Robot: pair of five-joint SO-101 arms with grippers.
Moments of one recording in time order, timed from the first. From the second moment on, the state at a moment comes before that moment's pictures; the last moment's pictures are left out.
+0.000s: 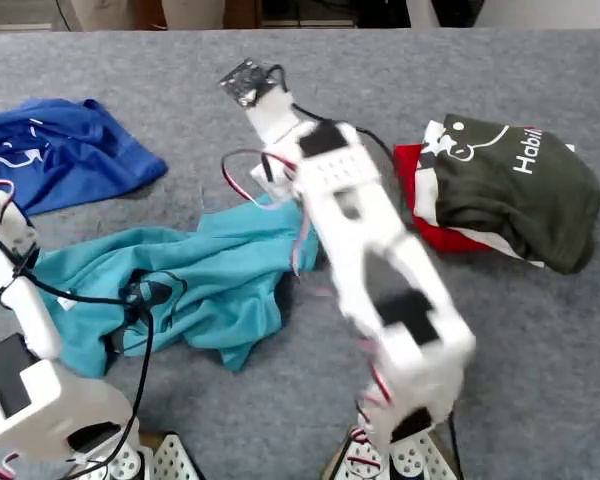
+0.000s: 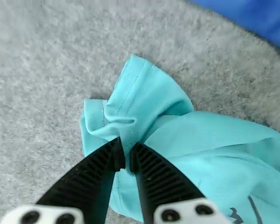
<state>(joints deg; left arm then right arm) -38.1 0.8 6.9 82.8 -4.6 -24.9 22.0 -9.5 62.8 12.9</state>
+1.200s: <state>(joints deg) -38.3 0.8 8.1 82.2 -5.0 -24.6 63.6 -73.2 101.1 5.4</state>
